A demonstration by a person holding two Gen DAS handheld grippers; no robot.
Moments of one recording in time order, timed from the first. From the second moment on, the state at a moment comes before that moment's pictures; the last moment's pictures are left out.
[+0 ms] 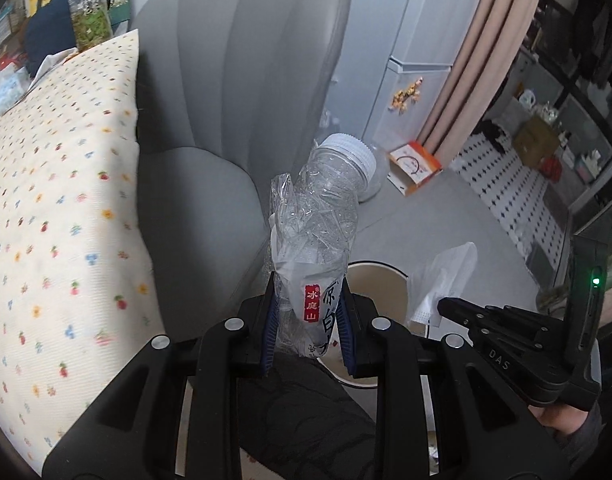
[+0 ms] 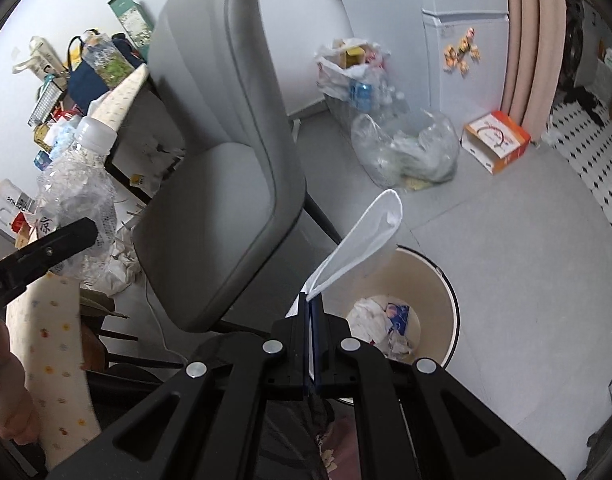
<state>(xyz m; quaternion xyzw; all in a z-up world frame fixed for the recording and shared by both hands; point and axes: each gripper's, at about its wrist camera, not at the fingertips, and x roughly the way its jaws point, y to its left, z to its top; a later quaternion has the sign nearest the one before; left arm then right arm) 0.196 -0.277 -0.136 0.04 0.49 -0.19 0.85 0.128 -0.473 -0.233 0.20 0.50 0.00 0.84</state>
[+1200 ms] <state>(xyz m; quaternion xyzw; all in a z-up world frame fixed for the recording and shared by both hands) 0.192 -0.361 -0.153 0.07 0.52 -0.29 0.80 0.074 -0.575 -0.240 0.26 0.47 -0.11 0.84</state>
